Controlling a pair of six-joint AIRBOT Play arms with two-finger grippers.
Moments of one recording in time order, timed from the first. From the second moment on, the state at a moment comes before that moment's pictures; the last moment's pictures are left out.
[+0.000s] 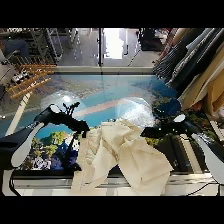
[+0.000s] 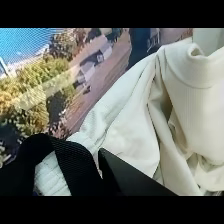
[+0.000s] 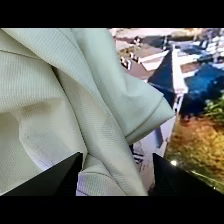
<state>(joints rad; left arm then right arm) -0.11 -1.88 1.41 0.89 -1.22 -1.07 -0.15 -1.56 1.02 -0.84 1.12 0.97</state>
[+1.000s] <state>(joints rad) 0.18 -1.34 1.41 0.80 -1.46 -1.06 -0.09 -1.04 1.53 -1.25 1.25 1.09</state>
